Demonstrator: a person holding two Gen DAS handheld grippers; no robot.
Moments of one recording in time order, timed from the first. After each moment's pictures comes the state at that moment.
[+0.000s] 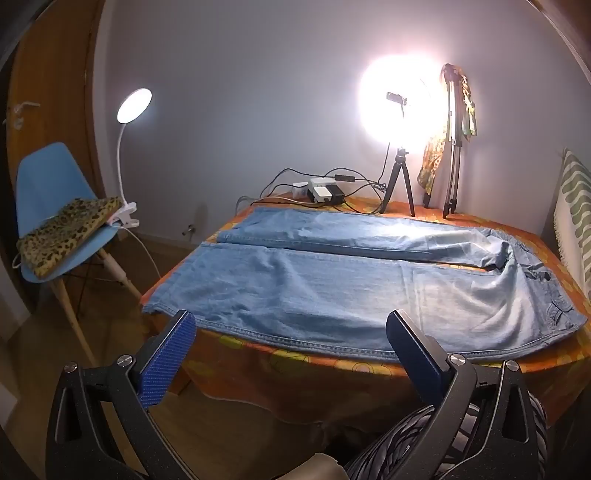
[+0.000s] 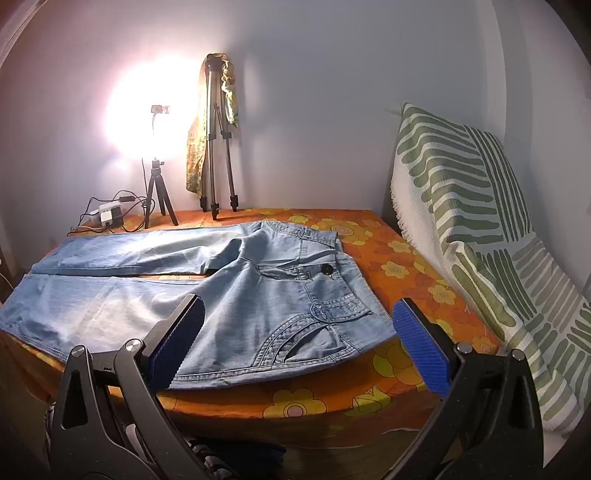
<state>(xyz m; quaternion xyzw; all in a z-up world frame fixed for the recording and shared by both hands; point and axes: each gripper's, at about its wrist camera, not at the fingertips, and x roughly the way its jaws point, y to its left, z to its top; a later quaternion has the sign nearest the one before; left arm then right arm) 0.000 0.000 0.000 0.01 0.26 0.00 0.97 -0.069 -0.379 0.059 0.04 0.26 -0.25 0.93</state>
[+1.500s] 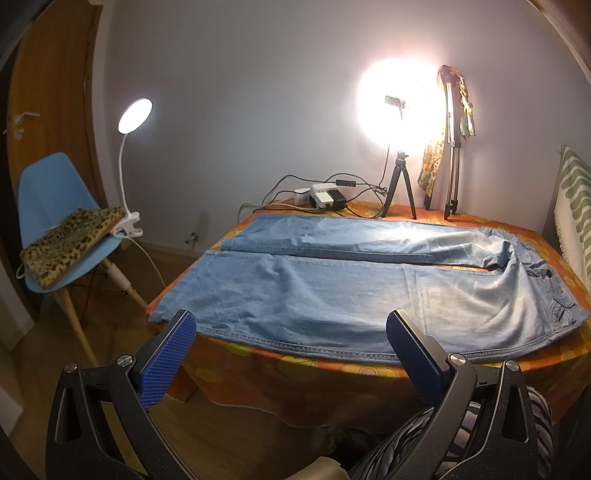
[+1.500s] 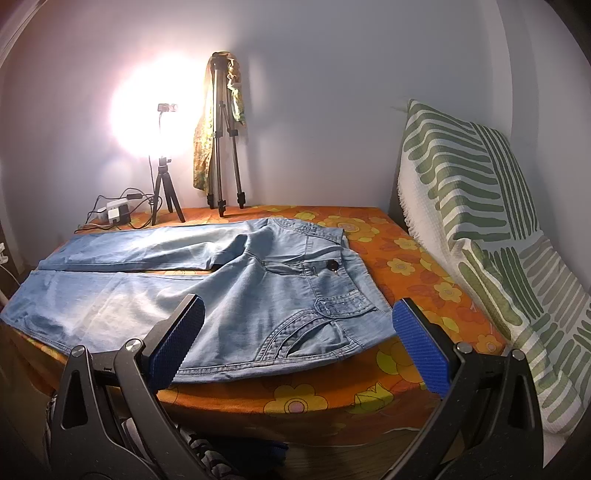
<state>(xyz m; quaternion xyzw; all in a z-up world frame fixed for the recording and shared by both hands) 0.000 0.008 0.007 0.01 0.25 0.00 0.97 -0.069 -0.374 0.056 0.04 0.26 -0.23 0.94</state>
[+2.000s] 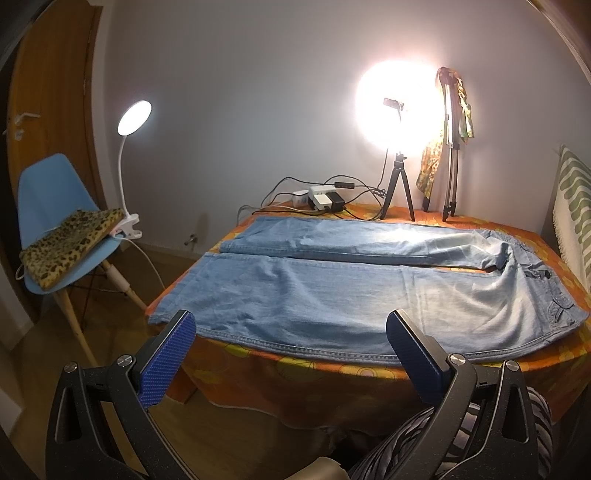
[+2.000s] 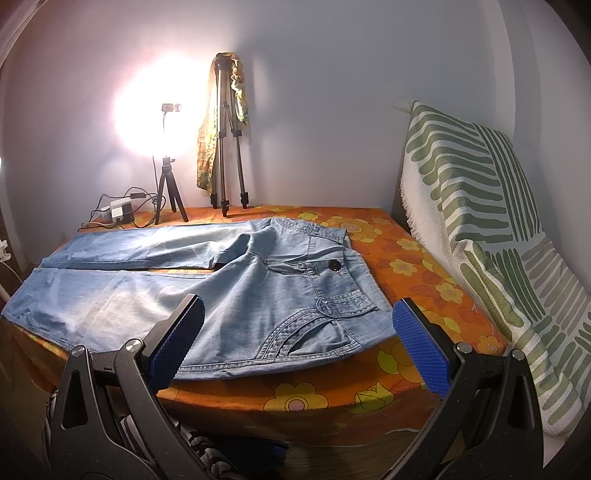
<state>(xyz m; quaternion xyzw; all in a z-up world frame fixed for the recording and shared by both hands) -0.001 0.004 0.009 0.00 0.25 -0.01 0.97 -0.069 -0.372 0.055 0.04 0.26 -0.23 0.94</state>
